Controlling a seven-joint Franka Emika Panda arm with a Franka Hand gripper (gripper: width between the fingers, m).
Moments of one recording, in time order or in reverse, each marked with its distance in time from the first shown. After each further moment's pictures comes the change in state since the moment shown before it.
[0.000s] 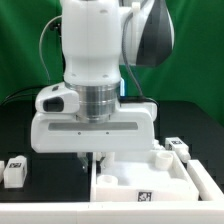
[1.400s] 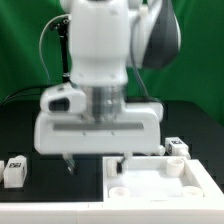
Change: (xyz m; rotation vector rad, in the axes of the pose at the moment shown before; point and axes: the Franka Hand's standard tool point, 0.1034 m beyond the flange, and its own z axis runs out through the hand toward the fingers) arm 0.008 0.017 -0.026 -0.005 0.016 -0.063
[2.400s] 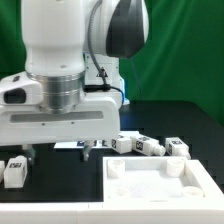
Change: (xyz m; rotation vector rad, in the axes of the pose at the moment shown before) arm -0.013 0.071 -0.005 -0.017 -0.077 -0.100
